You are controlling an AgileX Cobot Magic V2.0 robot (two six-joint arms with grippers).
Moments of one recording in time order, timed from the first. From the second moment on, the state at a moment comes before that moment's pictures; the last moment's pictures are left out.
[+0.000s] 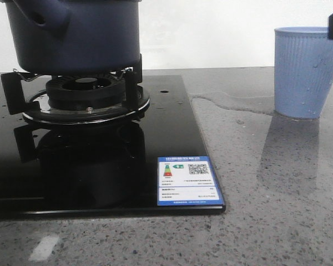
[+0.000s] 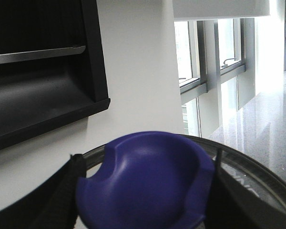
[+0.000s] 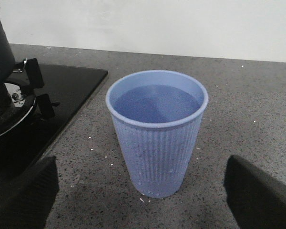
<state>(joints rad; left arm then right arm) -0.06 1.16 -1.24 -1.61 0.83 1.66 0.32 0.80 -0.36 0.68 -0.17 -0.63</state>
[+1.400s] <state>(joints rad) -0.06 1.16 -1.24 -1.61 0.86 1.66 0.36 1.34 -0.45 0.45 -0.64 -0.22</state>
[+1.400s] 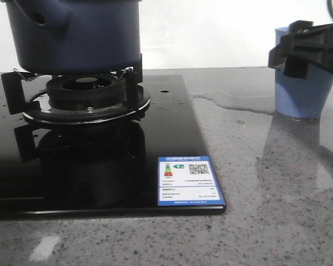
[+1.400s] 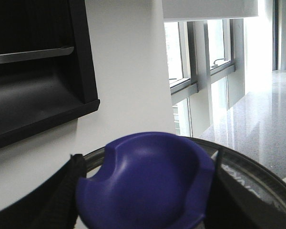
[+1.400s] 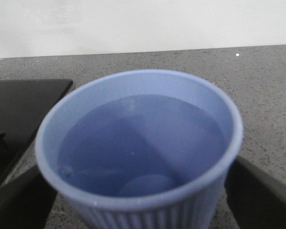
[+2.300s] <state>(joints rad) -0.06 1.16 -1.24 -1.61 0.88 1.66 0.36 1.36 -0.60 0.23 -0.61 -0.22</state>
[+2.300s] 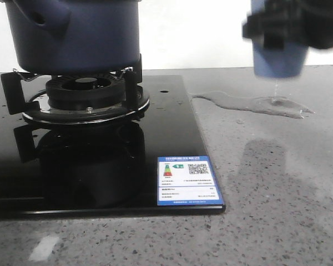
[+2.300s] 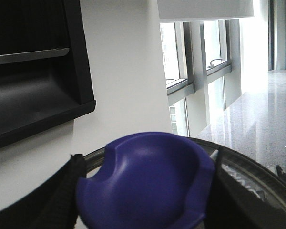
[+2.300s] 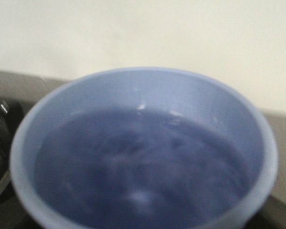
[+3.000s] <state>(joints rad) -0.06 1.15 -1.24 -1.67 0.87 1.66 0.53 1.49 -1.30 -0.01 0.02 -0.22</state>
